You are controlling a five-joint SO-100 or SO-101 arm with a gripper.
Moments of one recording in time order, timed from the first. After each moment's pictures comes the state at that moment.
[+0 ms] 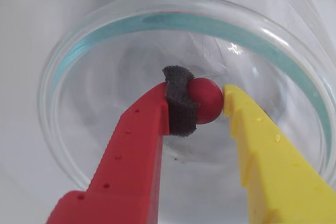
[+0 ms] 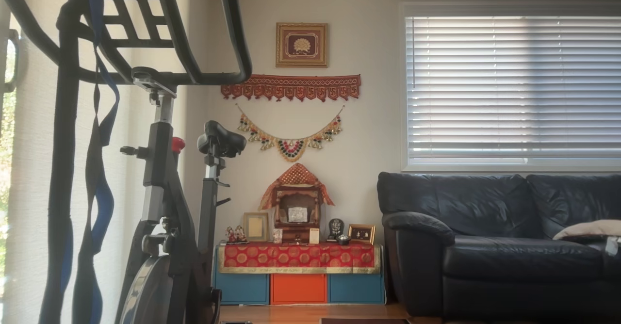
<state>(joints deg) -30.1 109.9 116.8 52.3 -22.2</state>
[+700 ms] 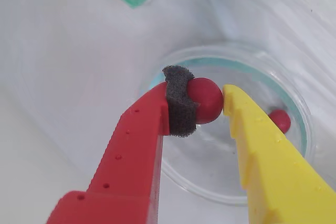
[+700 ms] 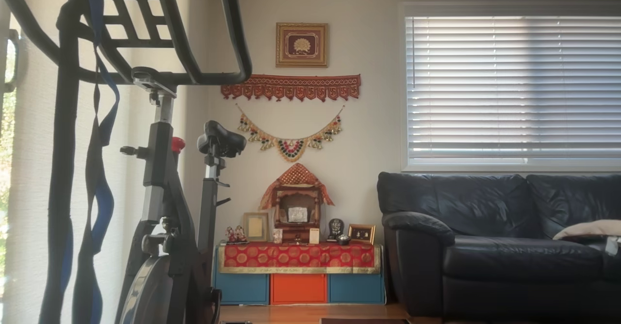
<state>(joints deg) -17.4 122.9 110.8 61.0 -14.4</state>
